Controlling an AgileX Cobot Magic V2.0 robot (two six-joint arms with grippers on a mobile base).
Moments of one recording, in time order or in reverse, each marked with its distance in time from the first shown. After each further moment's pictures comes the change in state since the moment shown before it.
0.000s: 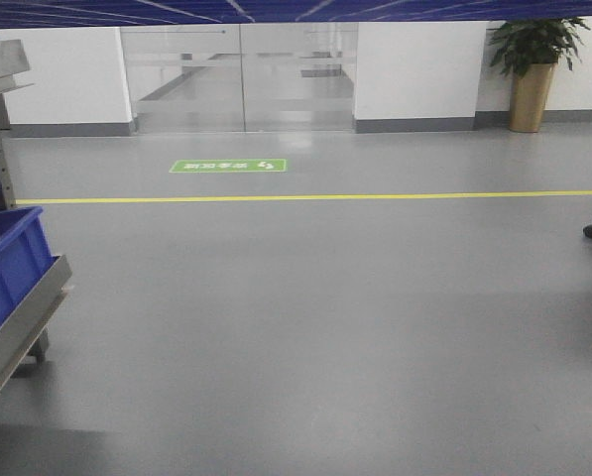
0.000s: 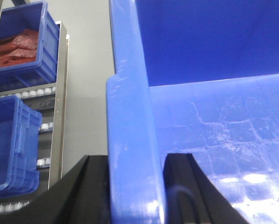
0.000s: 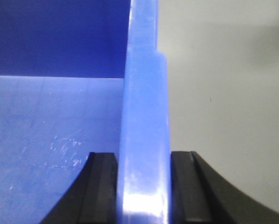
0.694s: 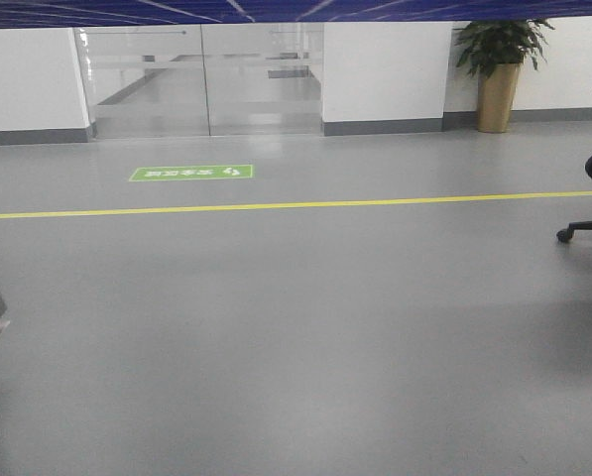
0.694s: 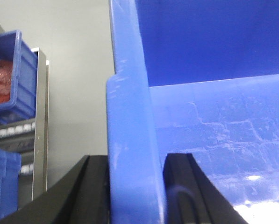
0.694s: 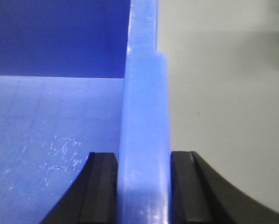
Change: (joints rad) left arm 0.000 0.000 0.000 0.000 0.000 0.000; right arm 0.000 0.000 0.000 0.000 0.000 0.000
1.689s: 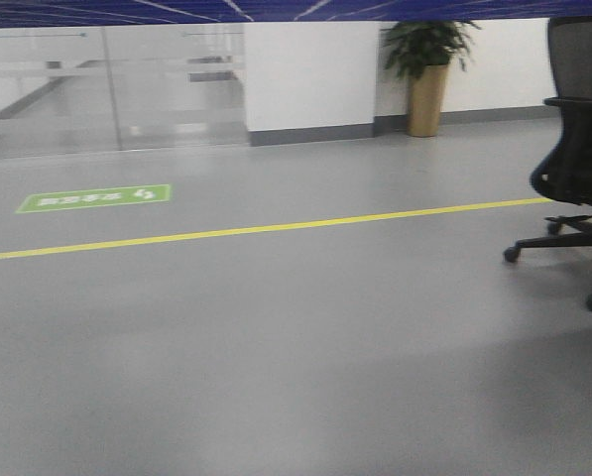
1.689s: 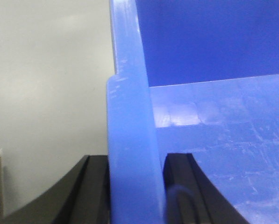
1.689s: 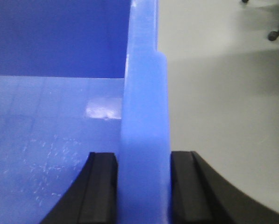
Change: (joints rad) left arm 0.000 0.000 0.000 0.004 0.000 0.000; right arm 0.000 0.000 0.000 0.002 -0.002 0.000
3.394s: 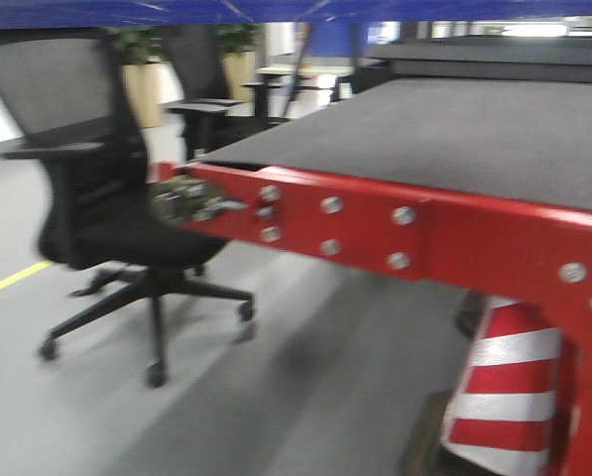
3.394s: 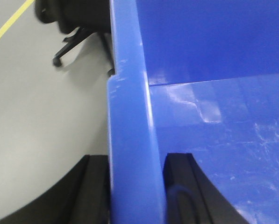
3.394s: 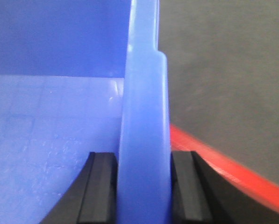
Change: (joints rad) left arm 0.000 0.002 0.000 0.008 0.000 0.000; right arm 0.000 0.002 0.000 0.002 -0.004 0.000
